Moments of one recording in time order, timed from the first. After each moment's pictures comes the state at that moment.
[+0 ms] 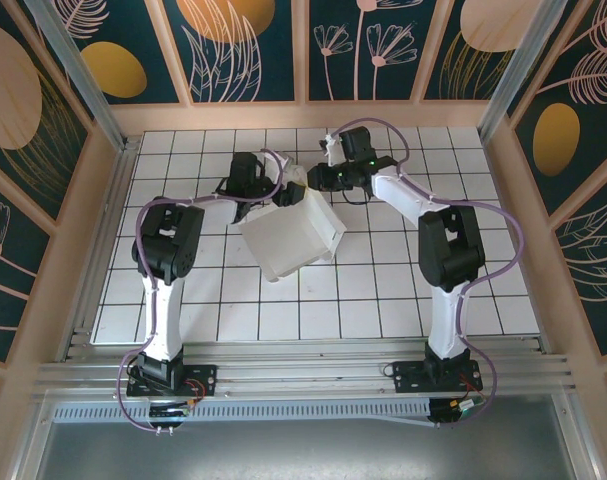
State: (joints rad) left arm -0.36 2.16 1.34 0.41 0.60 0.00; right arm 0.44 2.02 1.61 -0.37 -0.47 0.31
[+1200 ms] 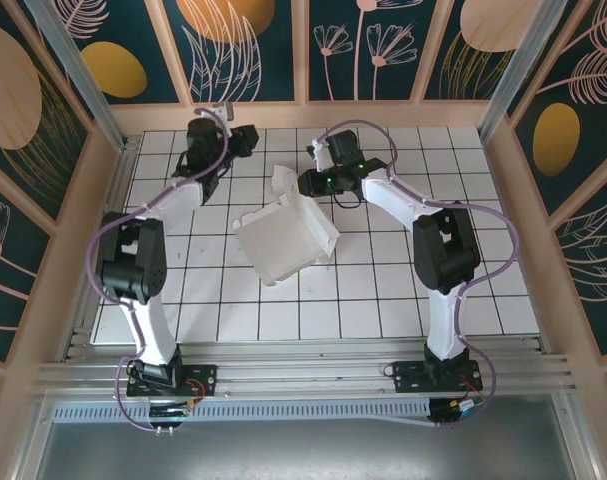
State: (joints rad) left arm -0.22 1.96 1.47 0.23 0.28 -0.49; right arm 0.51 2.02 1.63 -0.41 -0.40 0.26
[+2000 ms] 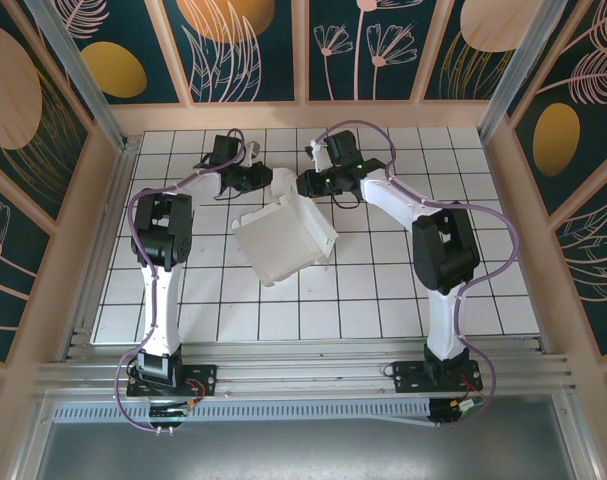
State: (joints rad) left arm -0.22 2.30 1.70 -0.22 0.60 -0.45; right arm 0.51 2.02 1.63 -0.41 -0.40 0.26
